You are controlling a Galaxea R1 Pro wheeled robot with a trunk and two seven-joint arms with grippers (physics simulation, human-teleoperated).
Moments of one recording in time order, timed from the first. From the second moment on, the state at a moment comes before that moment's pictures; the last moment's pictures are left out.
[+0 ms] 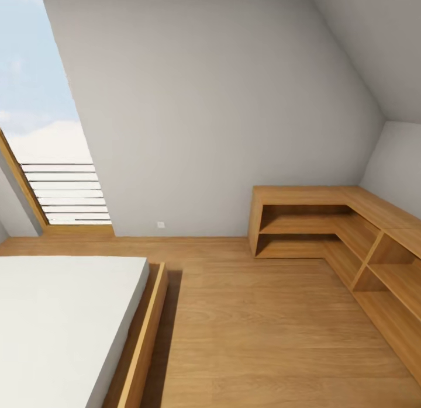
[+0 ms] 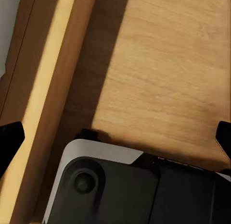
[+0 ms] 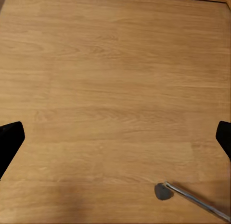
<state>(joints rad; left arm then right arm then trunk) 0.10 -0.07 0.26 -0.72 0.05 0.08 -0.07 -0.13 0.03 0.99 -0.04 -0.78 -0.91 -0.31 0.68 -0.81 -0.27</state>
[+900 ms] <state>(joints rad) 0.10 -0.07 0.26 -0.71 0.06 0.08 -0.07 -0.13 0.03 0.99 -0.04 -0.78 -0.91 -0.31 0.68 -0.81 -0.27</state>
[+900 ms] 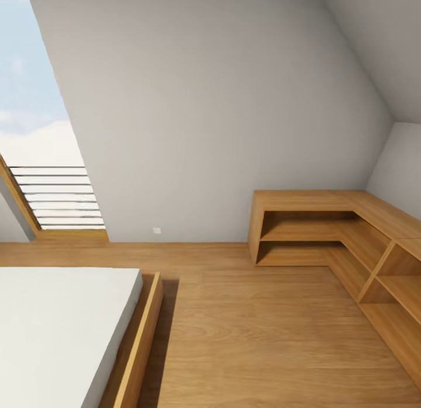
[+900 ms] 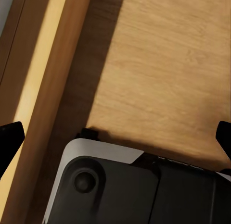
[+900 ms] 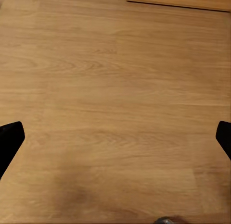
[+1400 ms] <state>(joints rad) 0.10 -0.07 0.26 -0.71 0.06 0.08 -0.07 -0.13 0.03 0.99 -0.04 -0.78 -0.91 -0.31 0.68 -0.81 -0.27</state>
